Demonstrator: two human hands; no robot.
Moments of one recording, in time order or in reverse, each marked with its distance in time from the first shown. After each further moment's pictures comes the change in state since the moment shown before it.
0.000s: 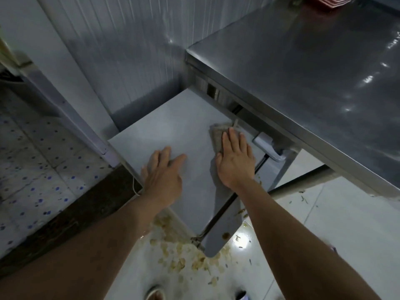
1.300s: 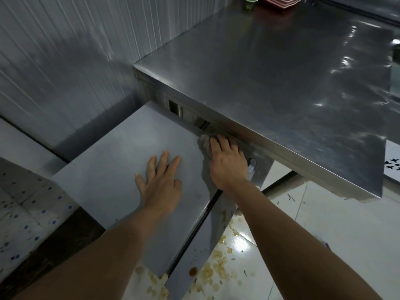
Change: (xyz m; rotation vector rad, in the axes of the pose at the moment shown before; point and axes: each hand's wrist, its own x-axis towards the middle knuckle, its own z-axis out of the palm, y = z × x) left_hand 0.054 0.076 0.031 -0.035 0.062 0.034; right_hand 0.029 0.065 -0.026 -0.037 0.083 0.017
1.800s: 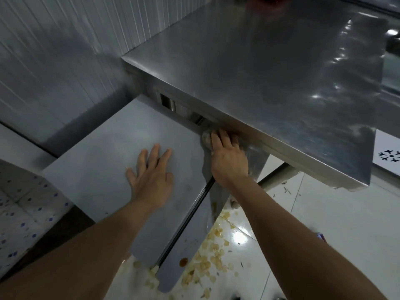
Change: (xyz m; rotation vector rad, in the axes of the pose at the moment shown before) left_hand 0.002 -0.002 0.007 0.080 0.032 -0.002; right_hand -0.012 0.019 -0.002 0.086 -0.024 0.052
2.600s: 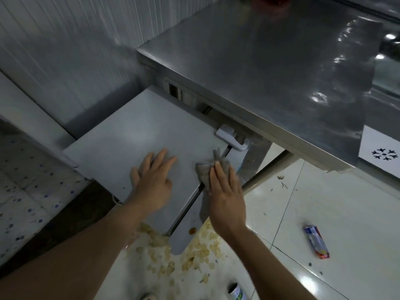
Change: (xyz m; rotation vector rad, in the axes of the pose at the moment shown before) left_hand -0.054 -0.030 -0.009 -0.084 -0.059 0.136; right_hand -0.140 -0.027 0.032 0.083 0.062 -0.058
